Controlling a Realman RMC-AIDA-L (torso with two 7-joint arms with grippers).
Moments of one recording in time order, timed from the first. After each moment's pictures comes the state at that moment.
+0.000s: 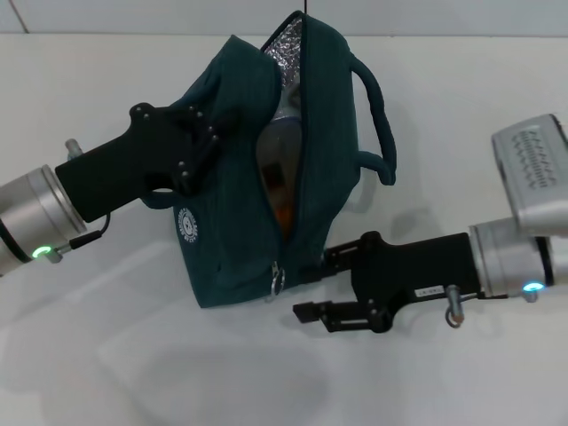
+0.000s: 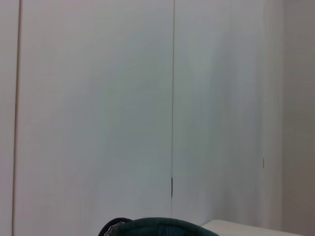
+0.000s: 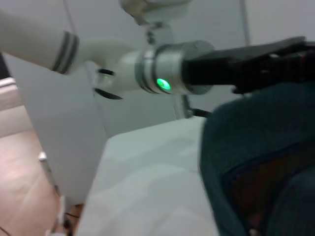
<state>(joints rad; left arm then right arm) -0.36 -2.09 1.04 0.54 1.29 1.48 -0.94 0.62 2.03 -1.61 -0.55 -1.40 -1.35 1.28</state>
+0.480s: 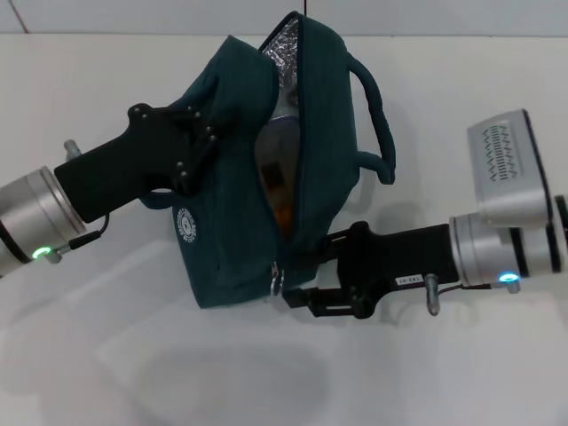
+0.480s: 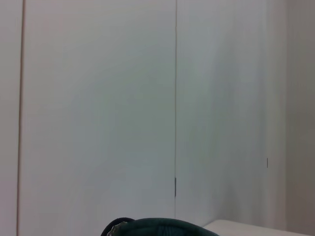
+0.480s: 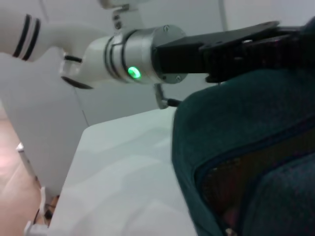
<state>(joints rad) -0.37 -2.09 1.04 0.53 1.28 1.47 -0.92 0.65 2.03 -1.72 -0.56 -1.32 -1.21 1.31</state>
